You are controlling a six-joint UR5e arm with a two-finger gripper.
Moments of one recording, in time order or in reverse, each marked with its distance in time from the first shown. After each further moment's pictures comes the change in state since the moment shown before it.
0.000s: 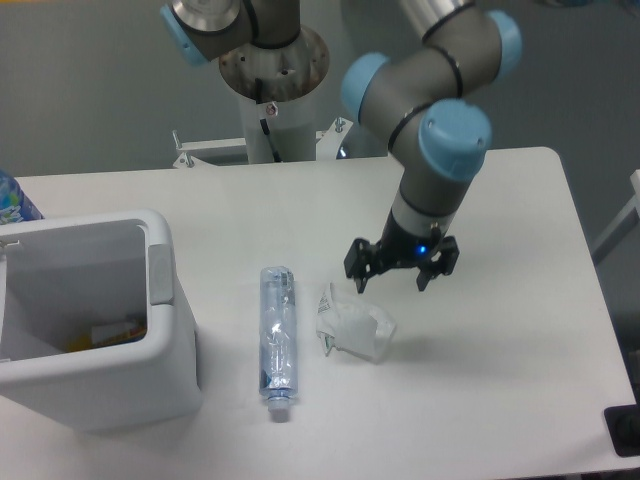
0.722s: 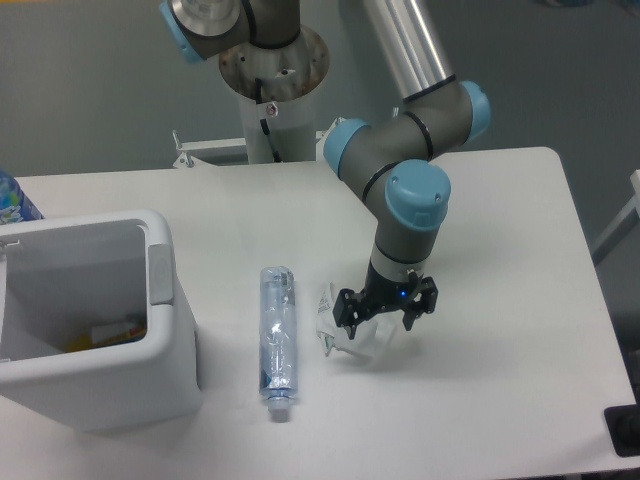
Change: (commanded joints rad) arm -0.052 -0.088 -0.049 0.204 0.049 -0.094
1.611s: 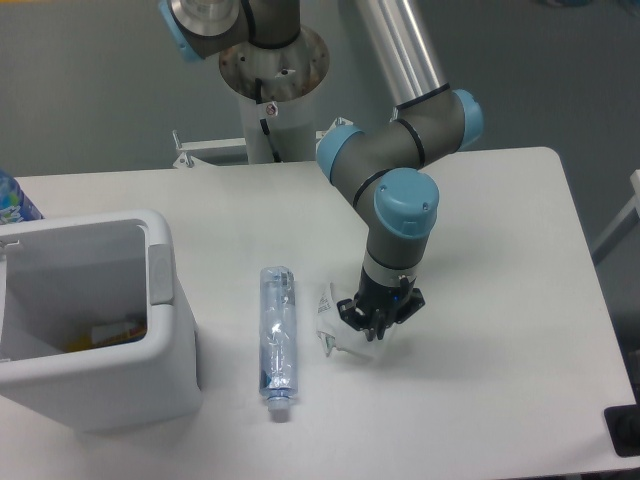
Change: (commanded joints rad) arm 0.000 0.014 0.034 -0.003 -0.002 -0.008
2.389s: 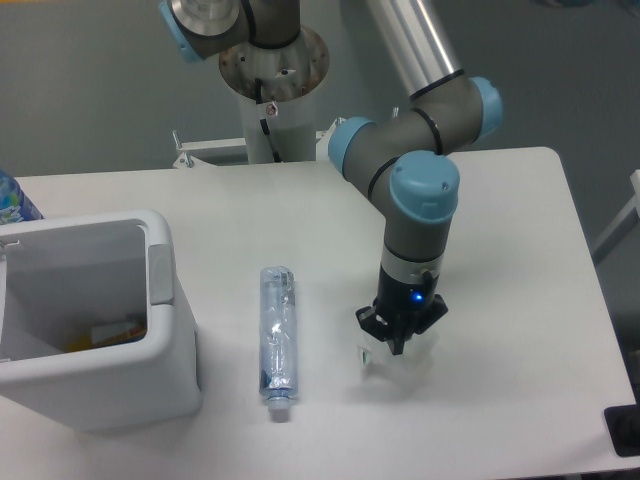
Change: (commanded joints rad) arm 0.018 0.029 0.144 0.002 -0.101 -0.078
